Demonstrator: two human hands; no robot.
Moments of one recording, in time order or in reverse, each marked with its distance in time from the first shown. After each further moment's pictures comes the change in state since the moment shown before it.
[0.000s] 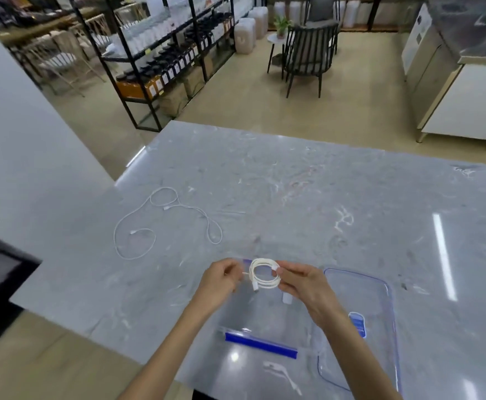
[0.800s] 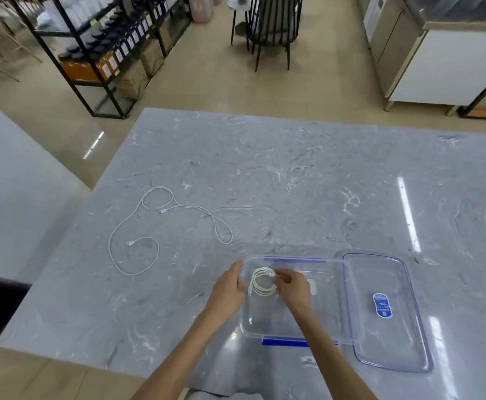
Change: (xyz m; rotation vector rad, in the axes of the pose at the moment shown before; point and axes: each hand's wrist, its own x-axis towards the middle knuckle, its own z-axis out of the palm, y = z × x) left_hand 0.050 -0.075 -0.028 0.330 -0.233 0.052; right_hand 0.065 0.090 0.071 -0.523 0.419 0.024
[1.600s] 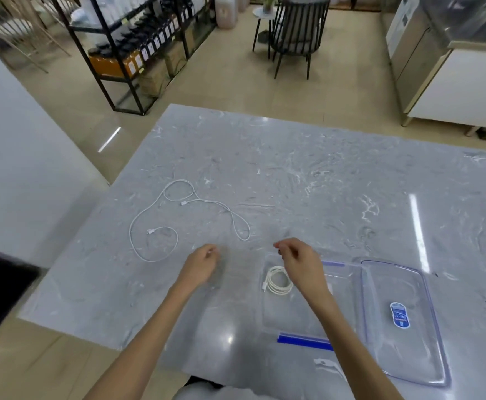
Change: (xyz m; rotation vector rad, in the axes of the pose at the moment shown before) left_hand 0.027 -0.069 -0.081 -0.229 0.153 -0.202; right_hand -0.029 -0.088 -0.006 -0.100 0.012 -0.397
